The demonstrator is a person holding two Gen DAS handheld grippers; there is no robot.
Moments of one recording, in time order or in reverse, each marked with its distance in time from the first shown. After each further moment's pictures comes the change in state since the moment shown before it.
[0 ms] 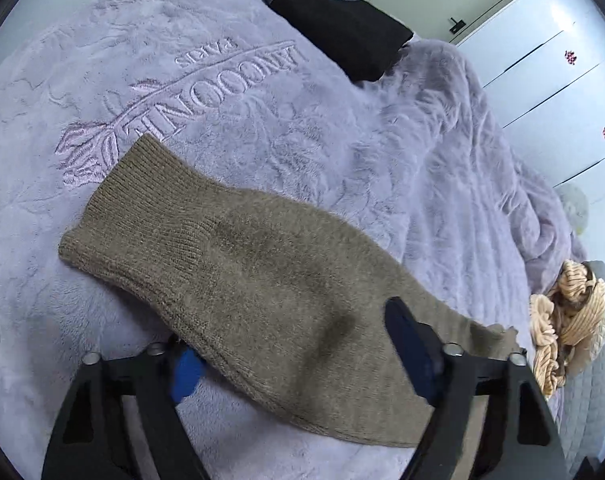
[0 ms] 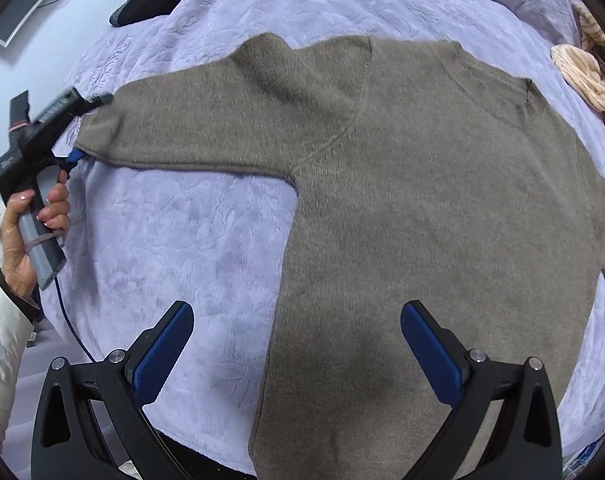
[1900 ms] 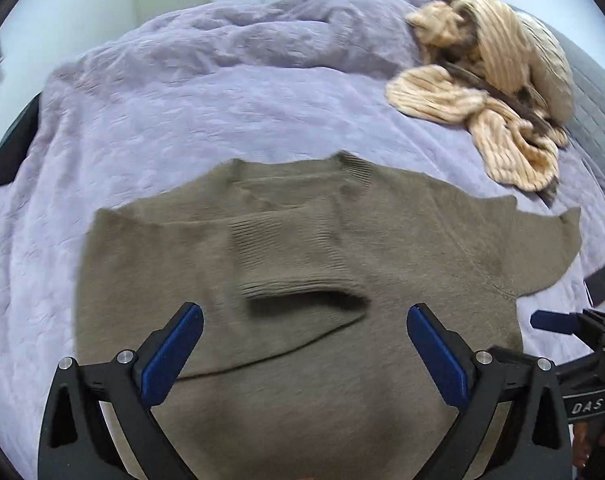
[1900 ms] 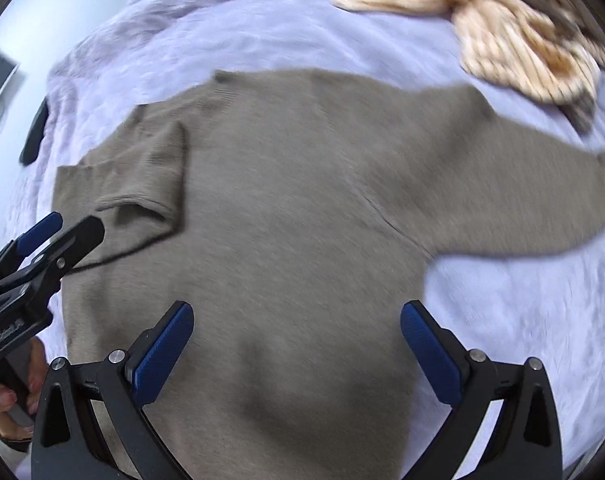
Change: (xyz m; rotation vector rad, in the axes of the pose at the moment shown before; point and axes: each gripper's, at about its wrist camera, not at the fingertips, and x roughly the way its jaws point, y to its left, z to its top) left arm 0.027 -0.384 -0.272 0.780 0.033 0.045; right arm -0.004 -0.302 -0.005 0.265 -0.169 -0.008
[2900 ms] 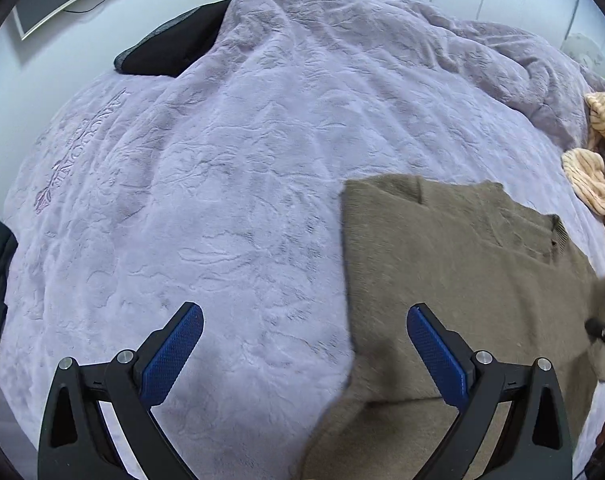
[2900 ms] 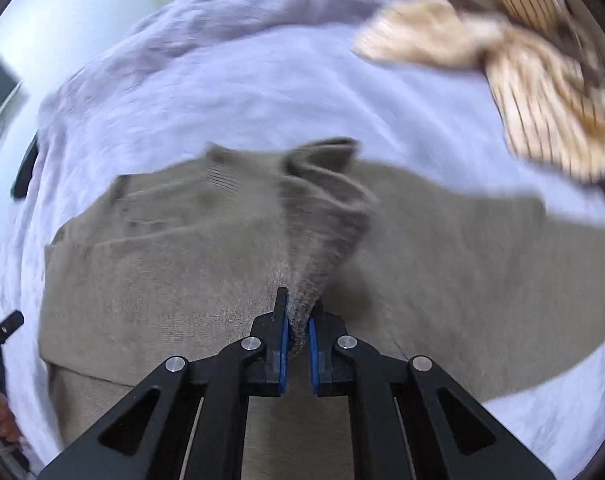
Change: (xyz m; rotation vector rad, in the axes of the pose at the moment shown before) left arm 0.003 0.161 -0.025 -0.370 0.045 0.297; right arm 0.028 -0.030 0.054 0.097 -0.150 0.015
